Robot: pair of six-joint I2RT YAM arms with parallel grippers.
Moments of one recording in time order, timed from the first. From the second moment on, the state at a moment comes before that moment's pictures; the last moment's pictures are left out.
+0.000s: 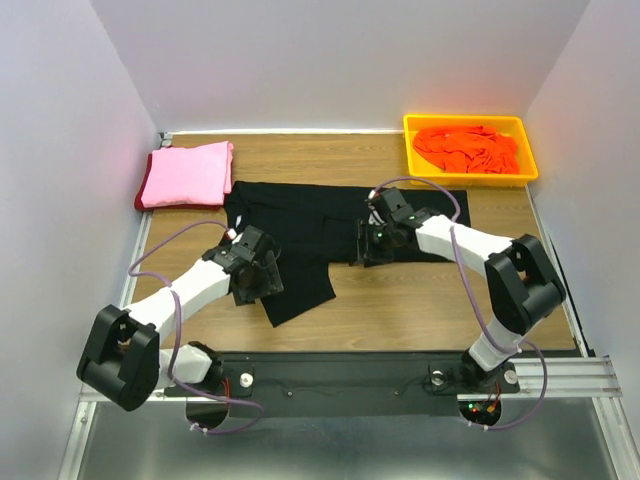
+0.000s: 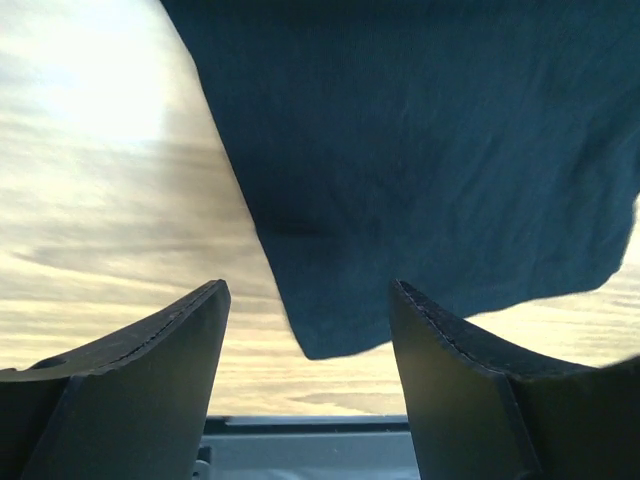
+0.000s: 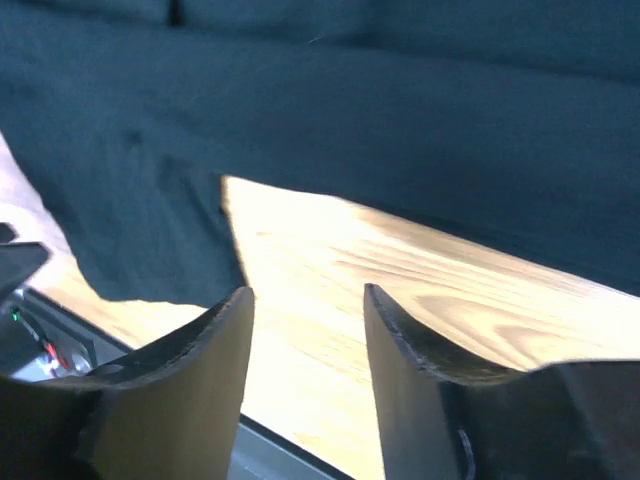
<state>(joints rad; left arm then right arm) -0.52 1.22 0.69 -0.68 -0.09 -0.78 0.55 1.66 1.08 -0.45 -0.28 0.57</state>
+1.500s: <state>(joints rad) -0.66 1.31 0.79 -0.73 -0.15 -0.86 0.76 1.86 1.23 -0.36 -0.35 0.65</state>
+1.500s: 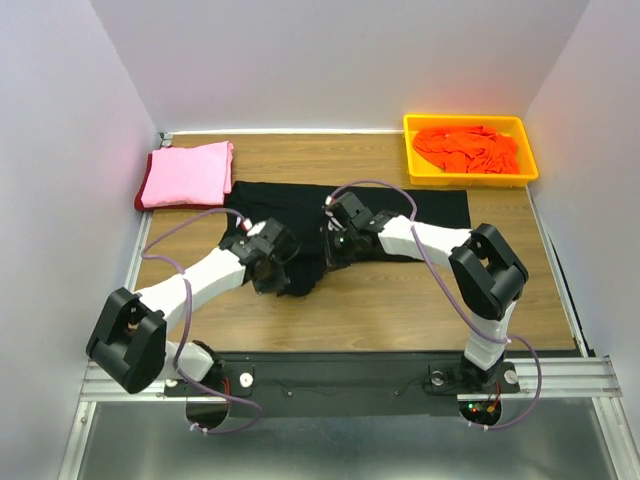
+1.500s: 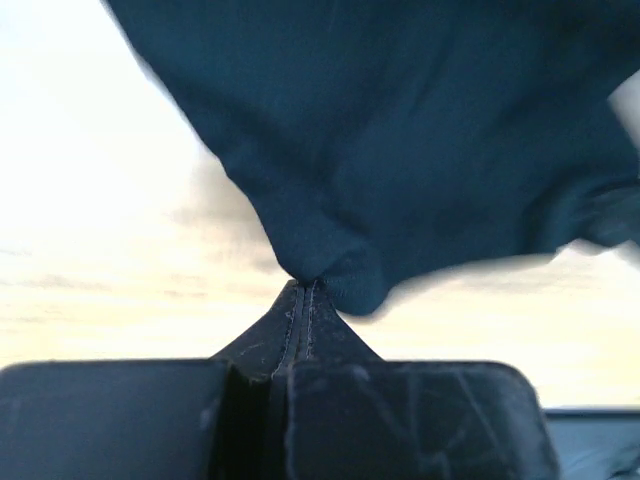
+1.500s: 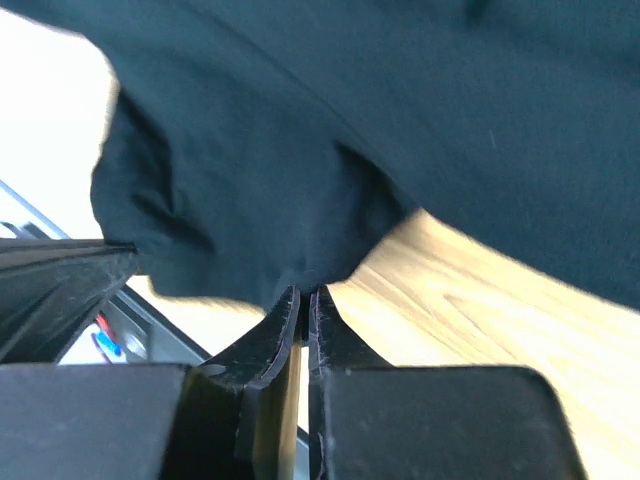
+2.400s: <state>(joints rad) -0.42 1.76 1.49 -0.52 -0.40 -0.40 0.60 2.06 1.71 -0.38 -0.11 0.68</state>
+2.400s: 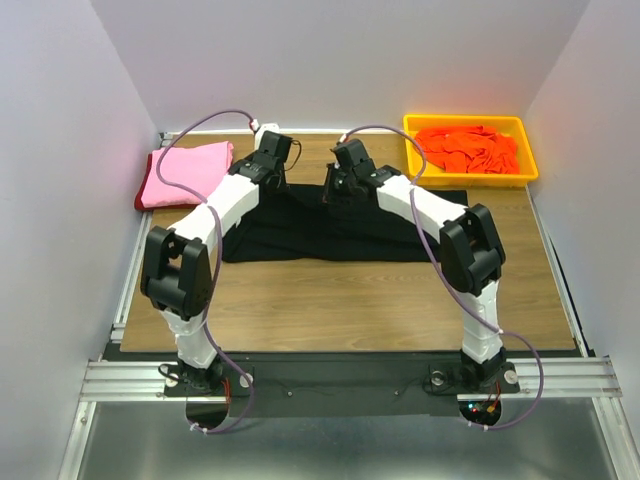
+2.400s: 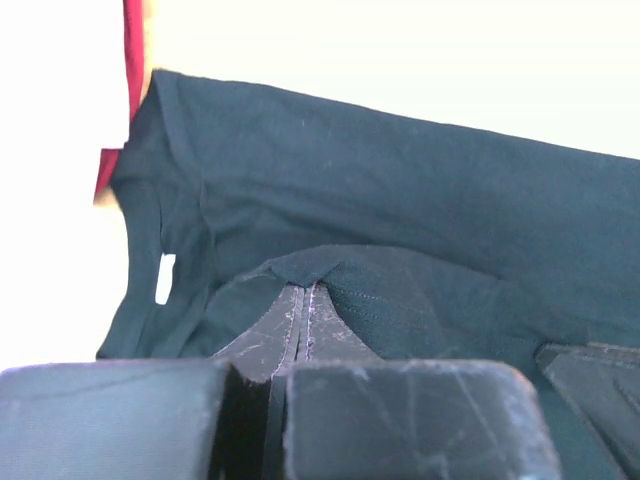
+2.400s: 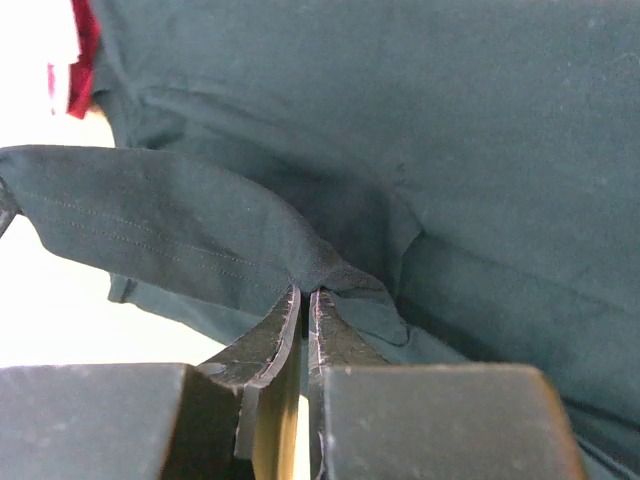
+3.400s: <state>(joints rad) -0.40 1.86 1.53 -0.38 -0.38 -0.36 0.55 2.20 1.81 -0.38 0.01 0.66</state>
